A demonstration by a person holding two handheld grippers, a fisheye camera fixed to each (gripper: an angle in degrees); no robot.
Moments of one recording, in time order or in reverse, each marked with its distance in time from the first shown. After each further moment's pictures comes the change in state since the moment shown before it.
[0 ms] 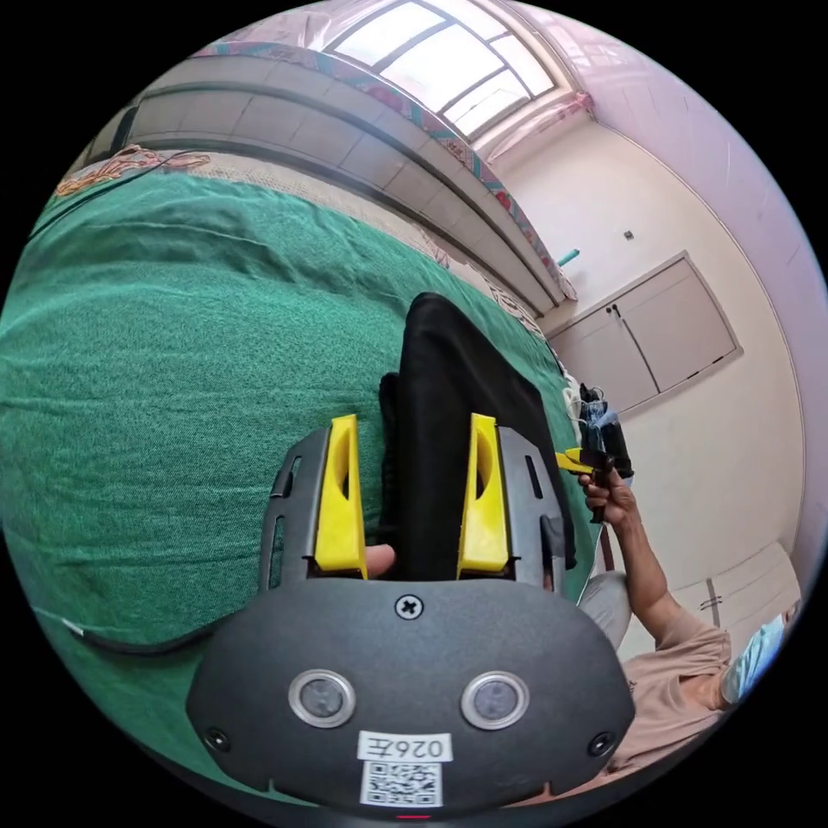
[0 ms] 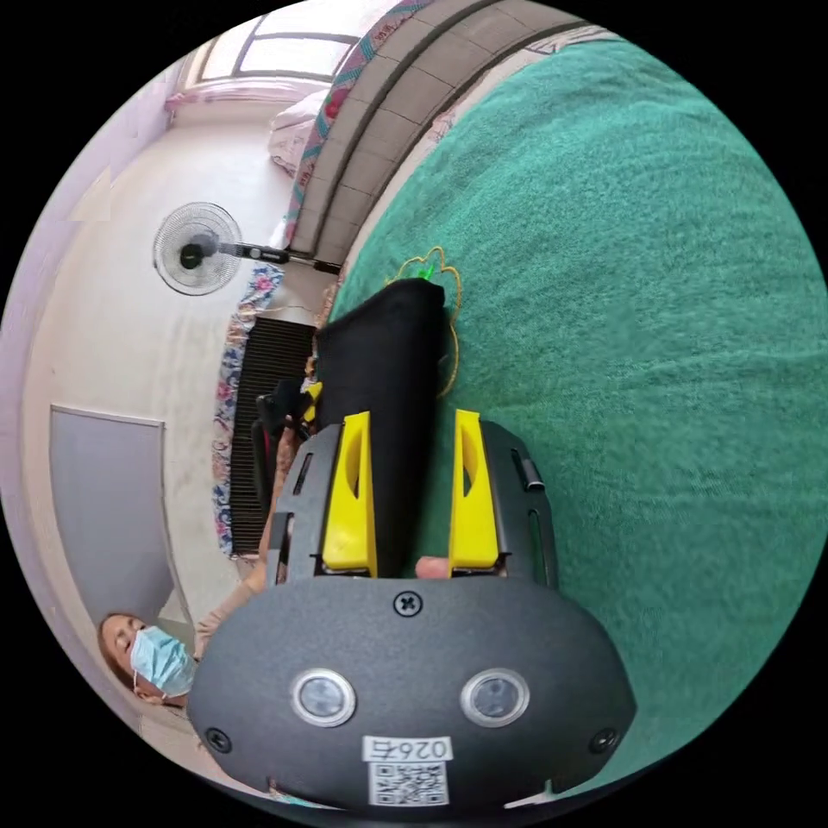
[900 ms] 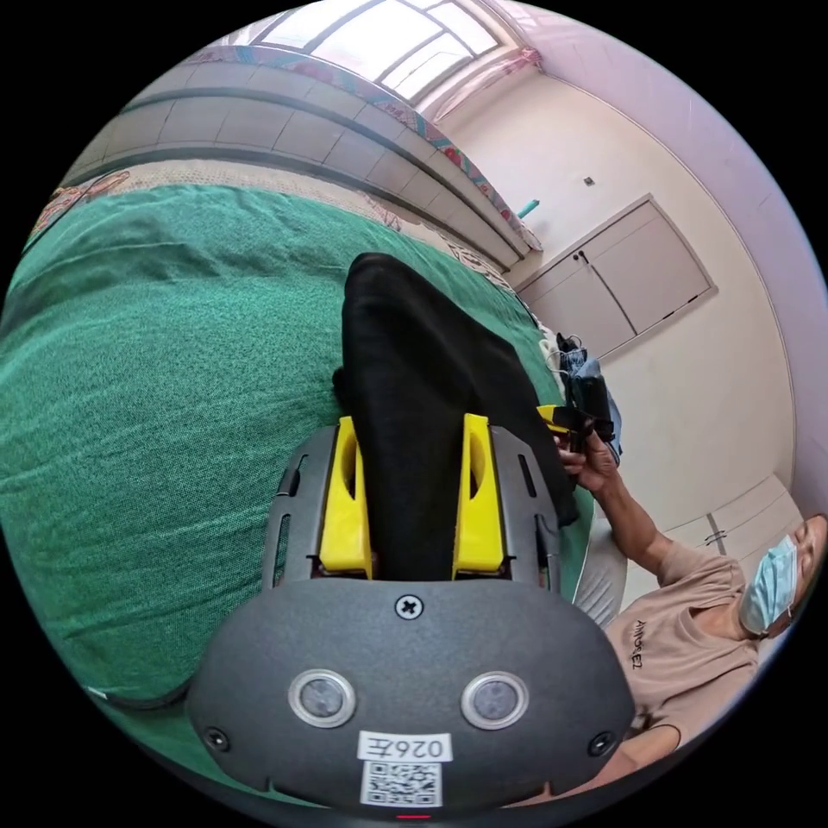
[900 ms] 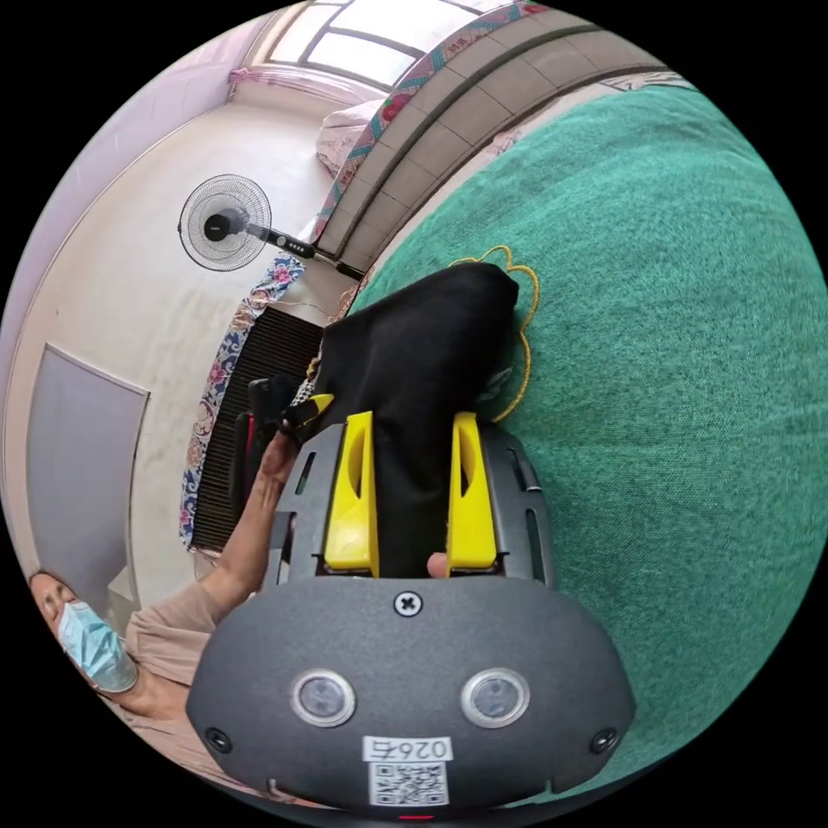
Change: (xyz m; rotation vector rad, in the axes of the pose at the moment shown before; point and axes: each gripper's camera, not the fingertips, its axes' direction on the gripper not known) left arm 0.012 -0.116 0.044 -0.096 0.062 0.133; right arm -0.346 0.052 -0.012 0.090 0.042 -0.154
